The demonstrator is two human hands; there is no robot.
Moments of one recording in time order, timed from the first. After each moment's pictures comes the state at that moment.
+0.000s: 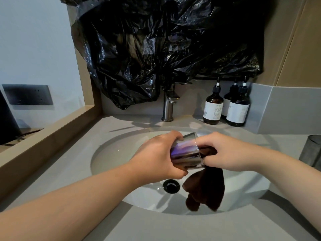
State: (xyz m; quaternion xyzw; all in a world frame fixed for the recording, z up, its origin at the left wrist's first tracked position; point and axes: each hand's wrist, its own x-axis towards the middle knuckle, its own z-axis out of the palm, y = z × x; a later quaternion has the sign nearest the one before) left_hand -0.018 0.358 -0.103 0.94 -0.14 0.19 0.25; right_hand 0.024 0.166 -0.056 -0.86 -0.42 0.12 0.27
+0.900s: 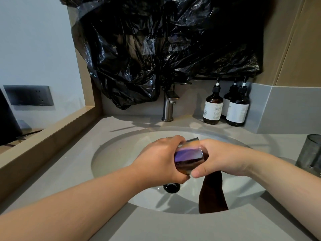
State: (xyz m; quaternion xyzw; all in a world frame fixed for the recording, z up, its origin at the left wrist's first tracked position) left_hand -0.022 0.349 -0.102 0.95 -0.15 0.19 0.19; right_hand 0.031 0.172 -0.073 -0.75 -0.40 0.30 0.44
